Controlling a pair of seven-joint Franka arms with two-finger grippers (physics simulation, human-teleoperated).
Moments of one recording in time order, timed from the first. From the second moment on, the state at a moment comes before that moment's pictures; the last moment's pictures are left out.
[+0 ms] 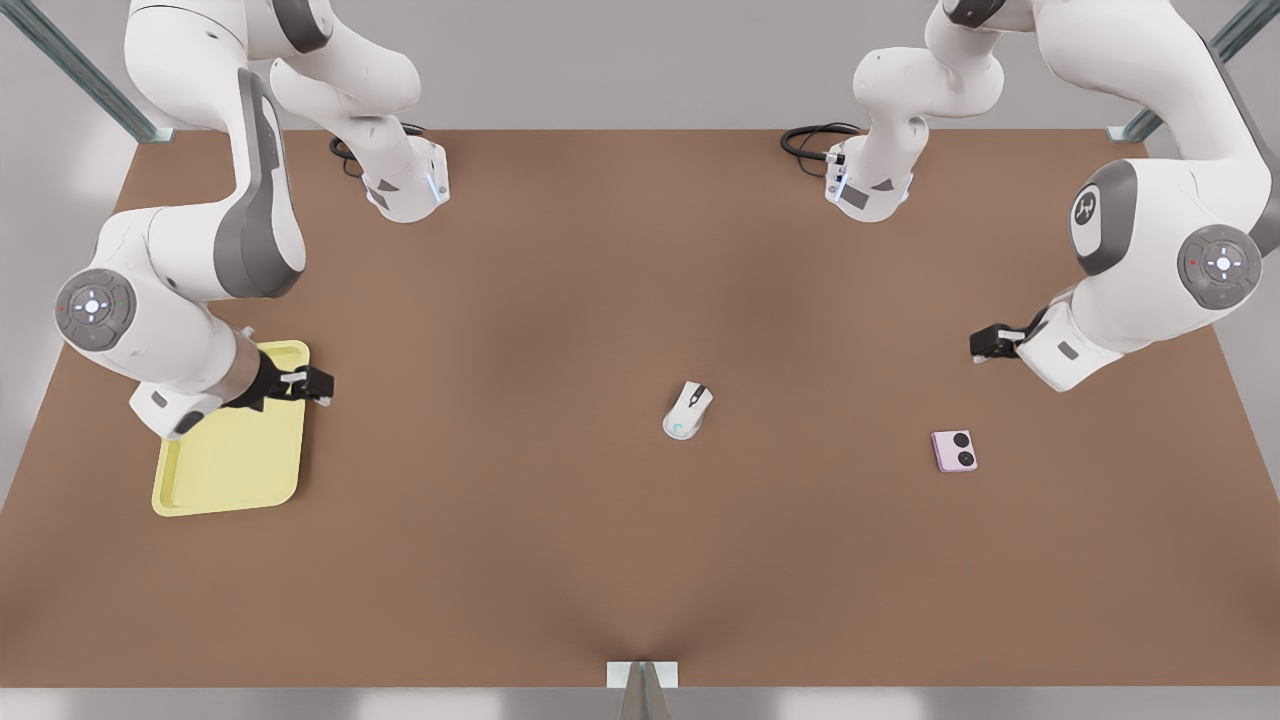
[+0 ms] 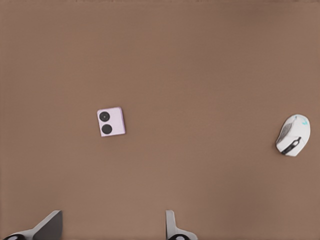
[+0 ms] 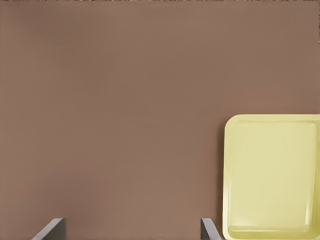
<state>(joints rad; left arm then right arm) -0.10 0.18 0.06 -1.46 0.02 1.49 0.04 0.03 0.29 0.07 -1.39 -0.01 1.61 0.00</state>
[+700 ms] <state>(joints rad) 0.07 0.59 0.08 -1.81 -0.05 2.17 0.06 0.03 0.29 0.07 -1.39 -0.01 1.63 0.00</state>
